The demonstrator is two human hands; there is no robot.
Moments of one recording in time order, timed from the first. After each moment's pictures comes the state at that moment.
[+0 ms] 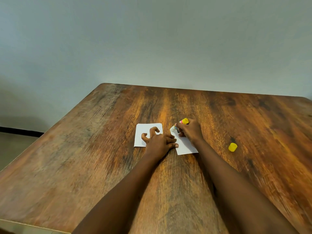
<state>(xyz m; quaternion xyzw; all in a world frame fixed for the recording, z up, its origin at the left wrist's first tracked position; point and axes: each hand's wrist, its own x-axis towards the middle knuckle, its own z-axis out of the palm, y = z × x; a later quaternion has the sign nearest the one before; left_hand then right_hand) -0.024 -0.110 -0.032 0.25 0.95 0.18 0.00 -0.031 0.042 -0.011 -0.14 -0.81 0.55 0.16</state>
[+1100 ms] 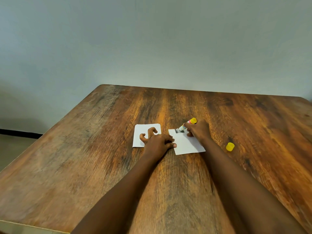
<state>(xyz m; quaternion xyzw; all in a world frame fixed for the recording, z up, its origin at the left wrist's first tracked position) -0.021 -0.110 -0.032 0.23 0.94 0.26 0.00 -0.020 0.069 0.000 -0.19 -0.83 0.49 0.17</state>
